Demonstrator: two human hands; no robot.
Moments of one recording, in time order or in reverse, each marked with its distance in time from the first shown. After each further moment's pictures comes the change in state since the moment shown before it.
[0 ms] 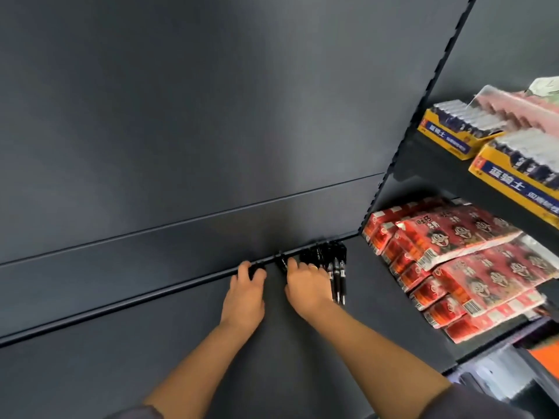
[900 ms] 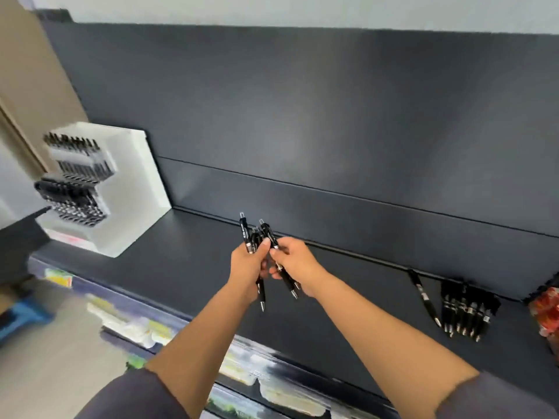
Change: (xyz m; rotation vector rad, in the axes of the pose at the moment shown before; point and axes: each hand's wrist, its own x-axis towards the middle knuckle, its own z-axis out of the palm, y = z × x) left_hand -0.239 -0.087 -0.124 -1.462 0.851 -0.594; right_hand -0.141 -0.237 -0.083 1.199 -0.581 -0.522
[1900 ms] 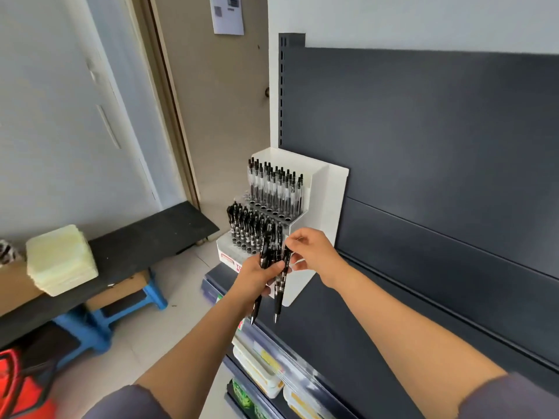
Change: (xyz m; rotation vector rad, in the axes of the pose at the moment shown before) left_hand 0.142 0.123 -0.381 0.203 0.080 0.122; right_hand 0.222 -0.126 0.342 0.001 -0.288 -0.100
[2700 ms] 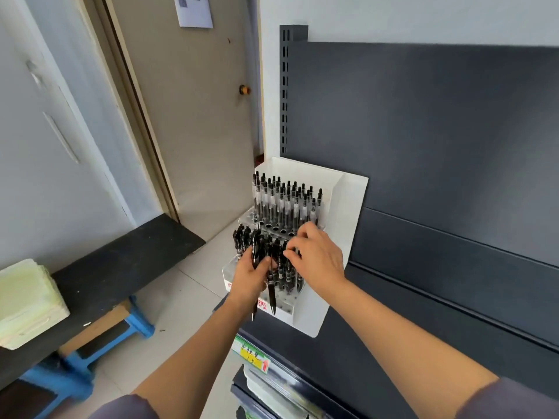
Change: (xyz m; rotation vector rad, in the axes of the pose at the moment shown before) left_hand 0.084 0.002 -0.061 0.074 0.050 0.133; right_hand 0.070 0.007 0.042 -1.107 0.391 -0.386
